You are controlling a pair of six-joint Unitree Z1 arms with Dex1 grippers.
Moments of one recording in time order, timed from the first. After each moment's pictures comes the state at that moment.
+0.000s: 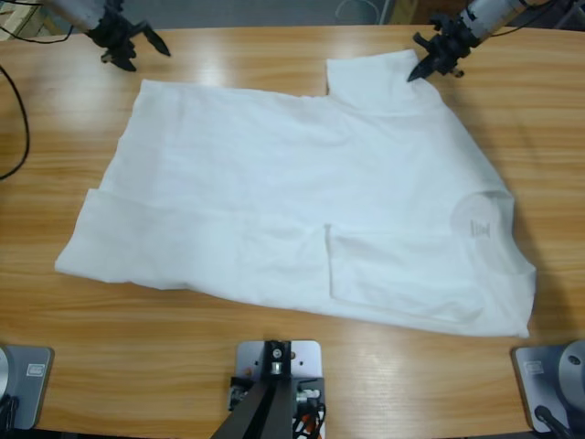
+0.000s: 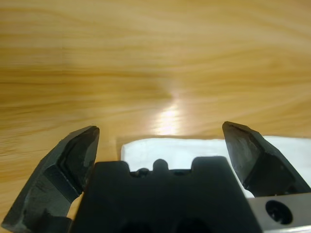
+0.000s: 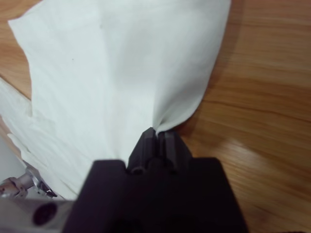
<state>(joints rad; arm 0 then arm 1) -0.13 2.47 -2.20 0.98 -0.23 -0.21 0.01 2.74 -2.66 1.46 0.56 -0.05</state>
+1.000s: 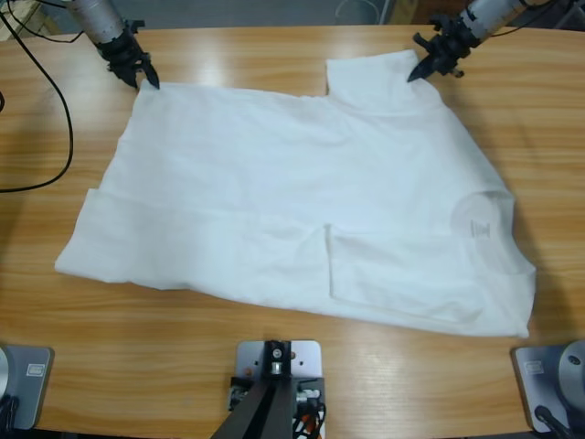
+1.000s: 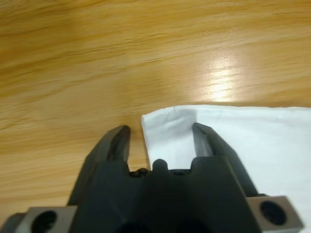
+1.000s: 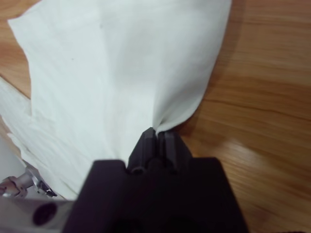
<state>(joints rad) -0.21 2.63 -2.53 1.36 0.00 -0.09 0.01 2.74 -2.66 1.46 0.56 -0.05</state>
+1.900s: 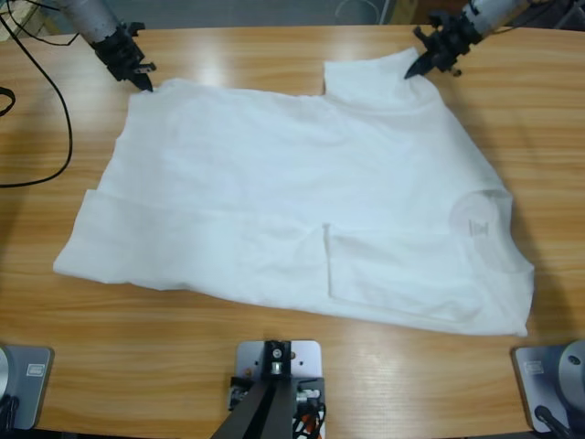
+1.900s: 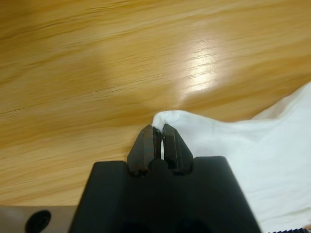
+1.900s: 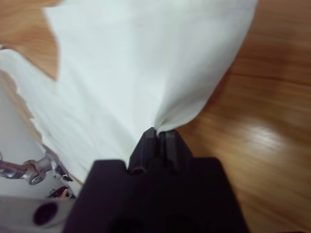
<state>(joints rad) -0.16 2.66 -2.62 1.47 -0.16 -0.04 0.01 2.70 -2.65 1.51 0.66 -0.07</state>
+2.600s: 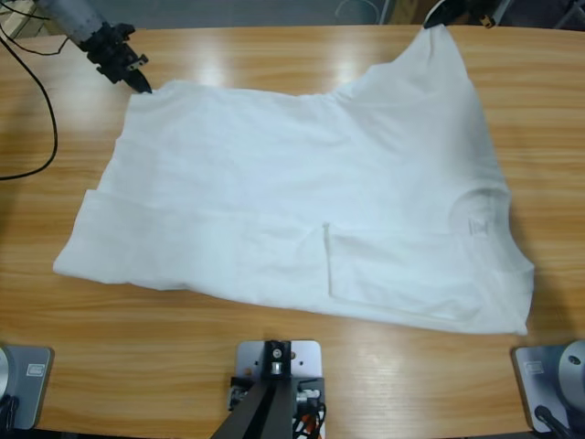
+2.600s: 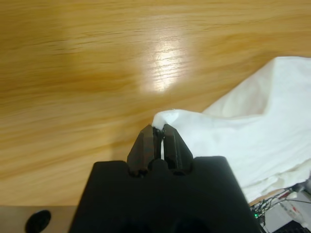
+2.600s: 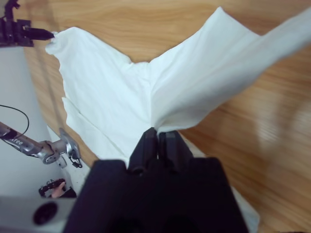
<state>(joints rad) -0.11 2.62 -2.55 1.50 -0.33 -0.10 0.03 2.40 -2.45 1.51 0.70 -0.09</state>
